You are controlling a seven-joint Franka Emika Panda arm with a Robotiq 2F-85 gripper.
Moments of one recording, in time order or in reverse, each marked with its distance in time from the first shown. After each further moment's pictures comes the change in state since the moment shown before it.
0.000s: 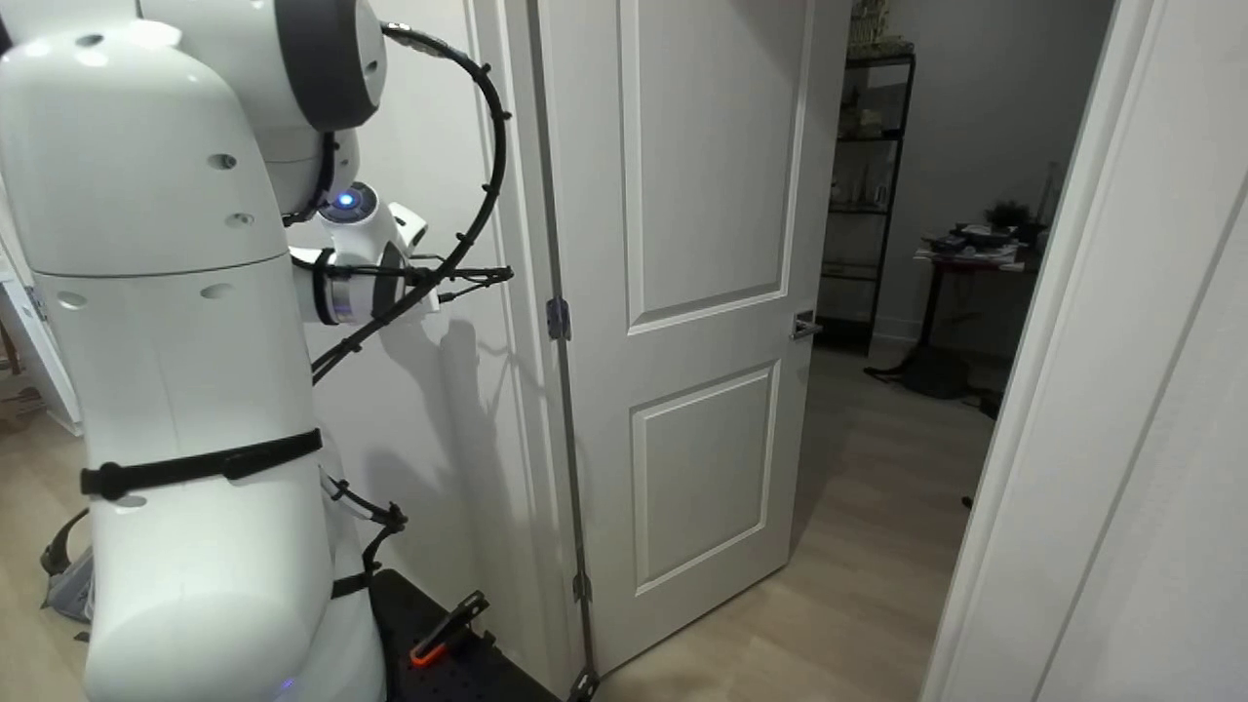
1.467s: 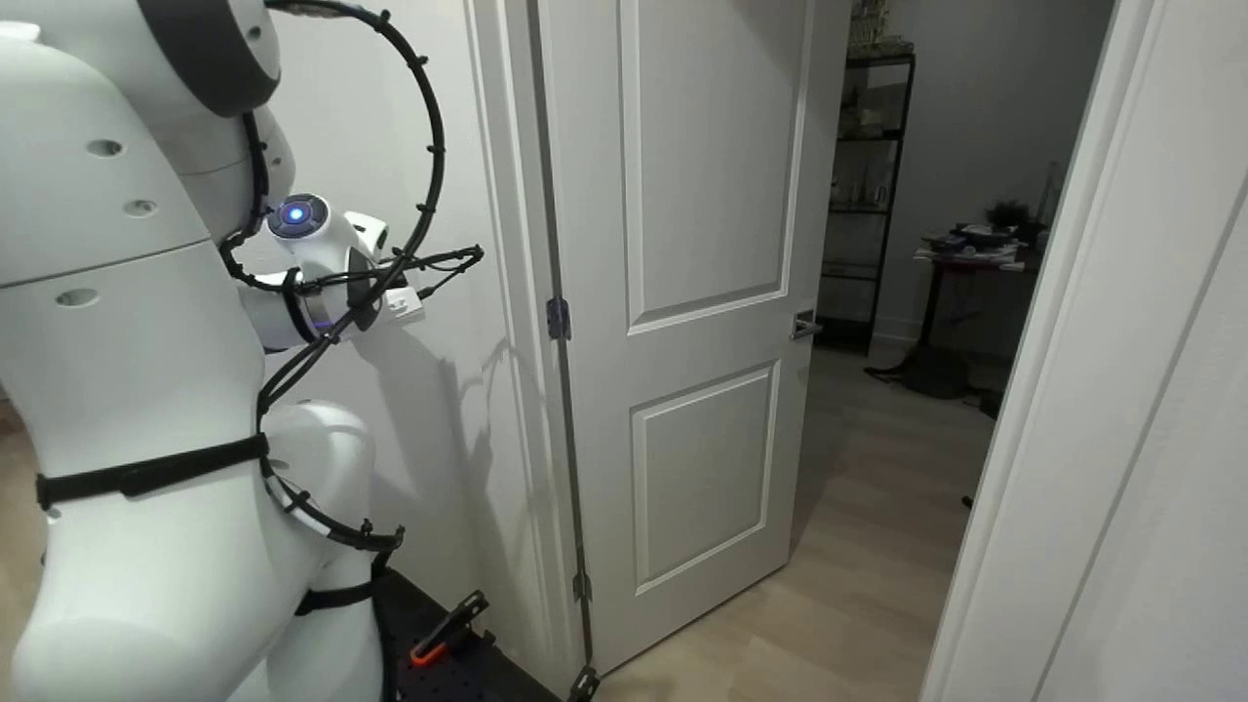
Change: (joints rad) arm -0.363 0.213 0.409 -0.026 -0.047 0.027 -0.001
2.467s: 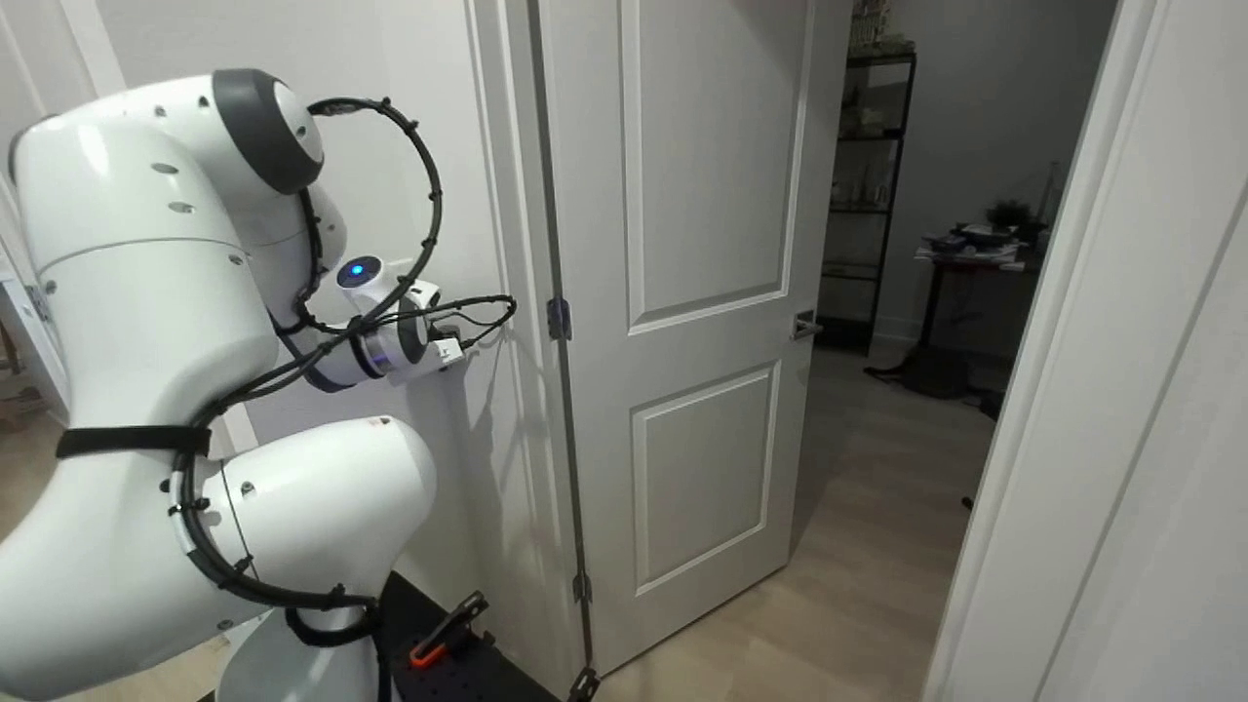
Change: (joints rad) arm -0.954 0.369 0.848 0.309 -0.003 -0.160 0.107
